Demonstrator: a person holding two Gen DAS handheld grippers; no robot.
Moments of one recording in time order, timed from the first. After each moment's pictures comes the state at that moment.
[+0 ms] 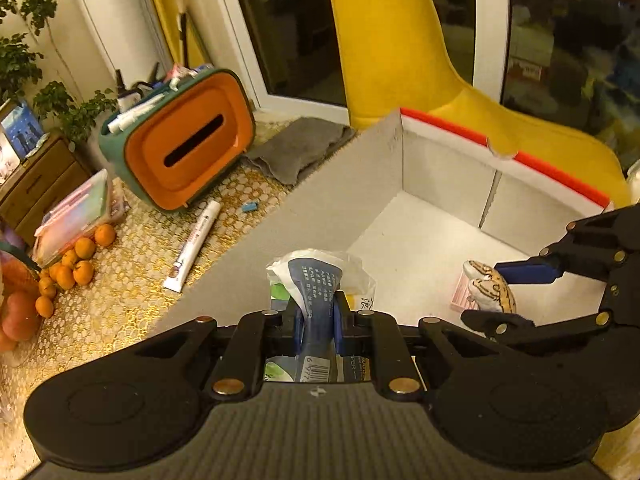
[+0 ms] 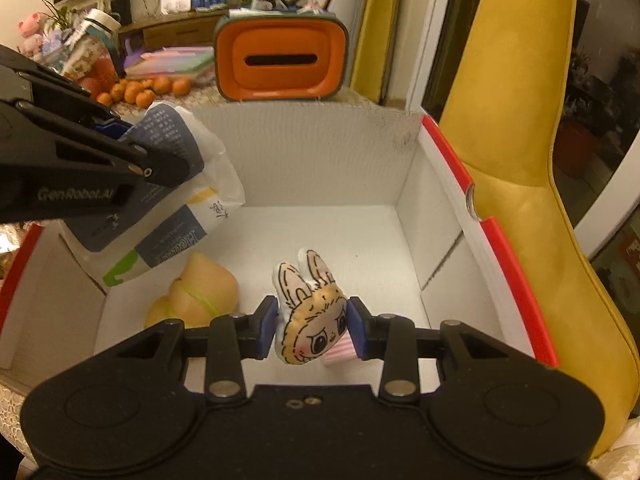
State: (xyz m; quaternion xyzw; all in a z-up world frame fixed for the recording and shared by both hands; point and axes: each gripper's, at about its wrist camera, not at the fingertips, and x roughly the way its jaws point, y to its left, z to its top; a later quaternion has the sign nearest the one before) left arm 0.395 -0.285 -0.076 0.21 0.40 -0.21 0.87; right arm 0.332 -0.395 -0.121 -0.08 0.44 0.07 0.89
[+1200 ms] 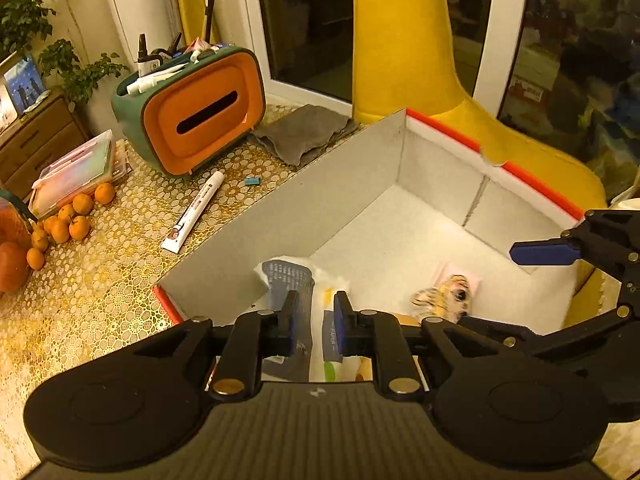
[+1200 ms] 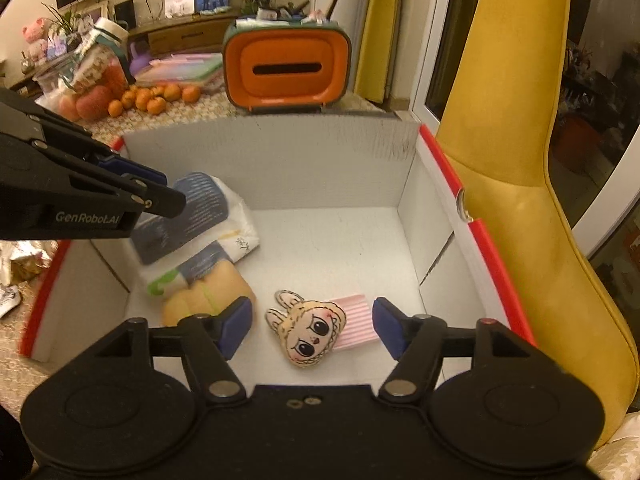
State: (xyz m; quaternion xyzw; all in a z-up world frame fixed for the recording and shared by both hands) left arm 0.377 -0.258 -0.056 0.14 0.43 -0.22 0.87; right arm 0.328 -0.391 -0.093 -0.06 0.42 0.09 0.90
